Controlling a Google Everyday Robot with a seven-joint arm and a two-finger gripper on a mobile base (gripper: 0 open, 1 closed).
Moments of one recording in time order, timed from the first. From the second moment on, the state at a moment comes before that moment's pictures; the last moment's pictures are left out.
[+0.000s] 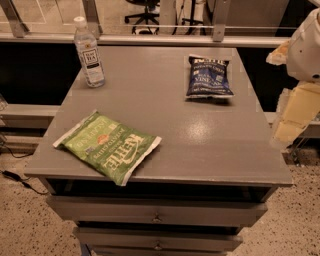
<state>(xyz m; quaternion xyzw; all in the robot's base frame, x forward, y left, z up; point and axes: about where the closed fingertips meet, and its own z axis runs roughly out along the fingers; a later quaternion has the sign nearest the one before) 0.438 -0.216 0.979 -0.60 0.78 -0.04 0.16</state>
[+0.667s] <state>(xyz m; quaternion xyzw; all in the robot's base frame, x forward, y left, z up) 0.457 -0.211 0.964 -0.60 0.78 -0.03 0.18</state>
